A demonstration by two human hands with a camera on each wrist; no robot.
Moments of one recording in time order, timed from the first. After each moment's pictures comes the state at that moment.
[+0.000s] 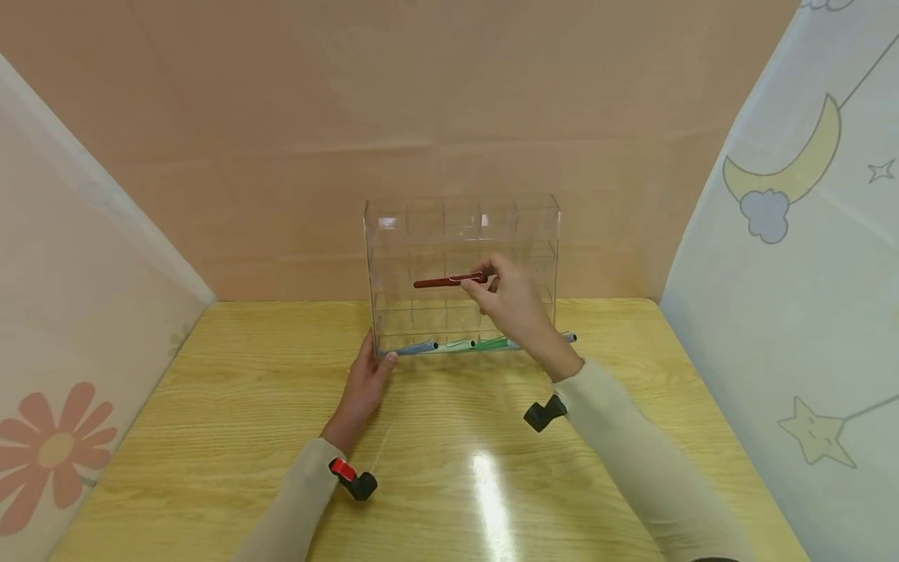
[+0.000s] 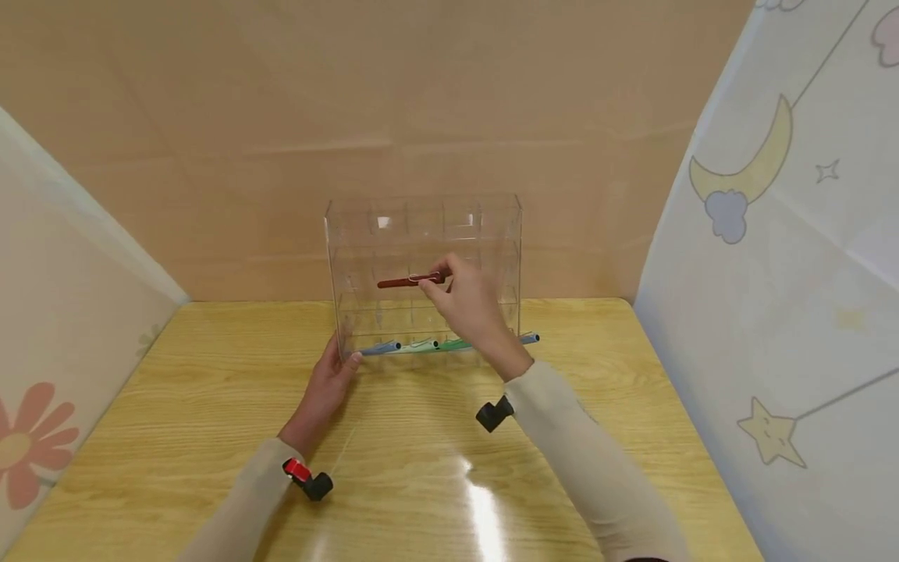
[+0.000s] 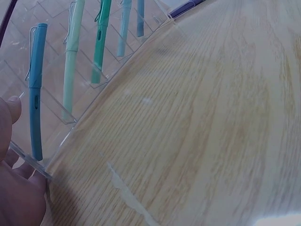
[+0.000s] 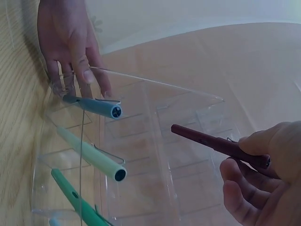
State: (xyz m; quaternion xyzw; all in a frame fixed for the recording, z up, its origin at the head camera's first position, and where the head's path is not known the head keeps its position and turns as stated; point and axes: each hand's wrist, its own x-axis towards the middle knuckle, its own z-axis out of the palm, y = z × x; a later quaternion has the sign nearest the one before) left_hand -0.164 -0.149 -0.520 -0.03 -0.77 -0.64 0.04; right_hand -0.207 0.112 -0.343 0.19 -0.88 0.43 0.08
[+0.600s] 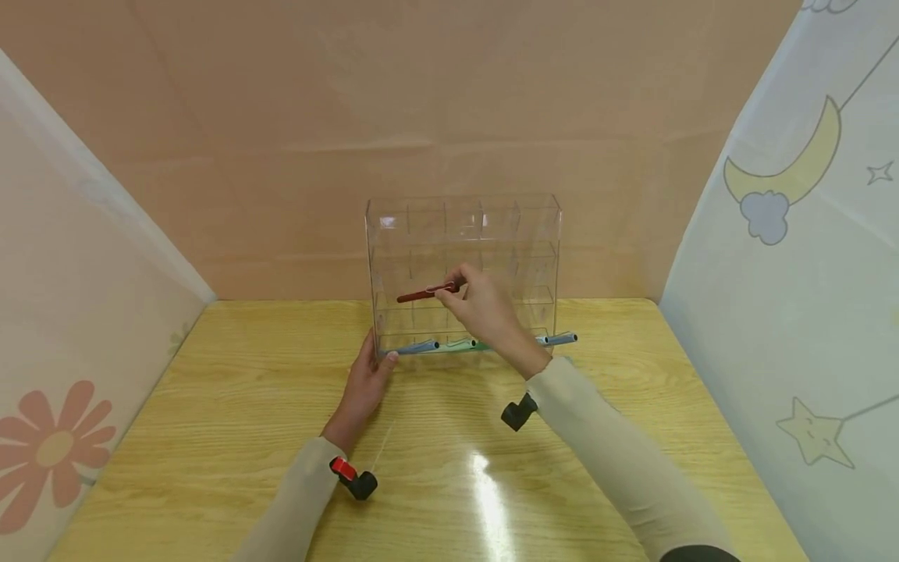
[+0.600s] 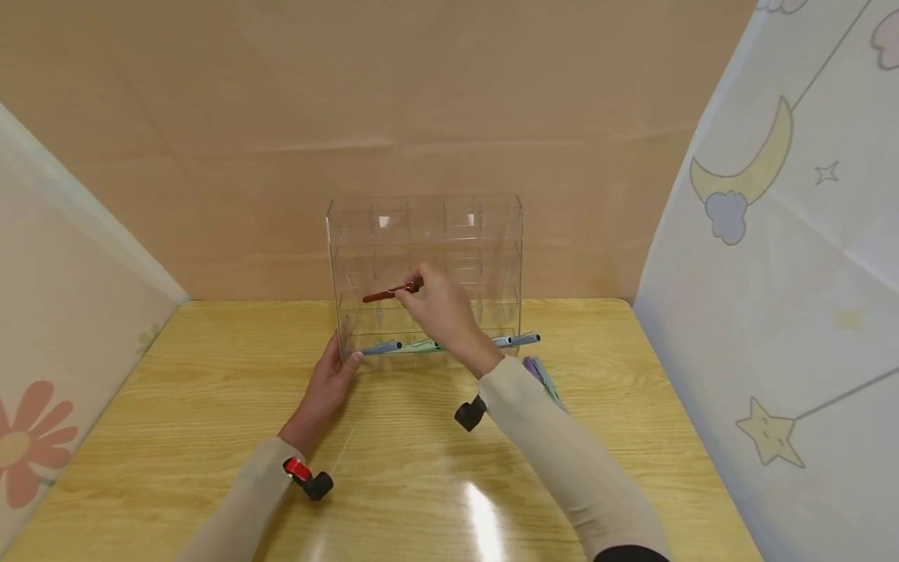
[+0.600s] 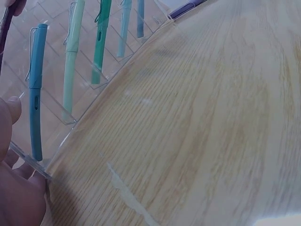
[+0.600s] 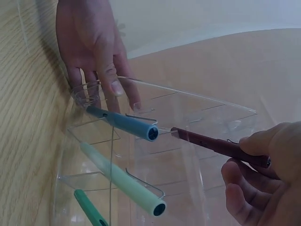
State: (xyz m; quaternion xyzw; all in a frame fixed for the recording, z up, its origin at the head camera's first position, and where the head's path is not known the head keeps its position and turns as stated) left_hand -0.163 -0.147 -0.519 -0.04 -0.76 -0.64 0.04; right_hand -0.210 0.078 -0.356 0.18 -0.90 0.39 0.03
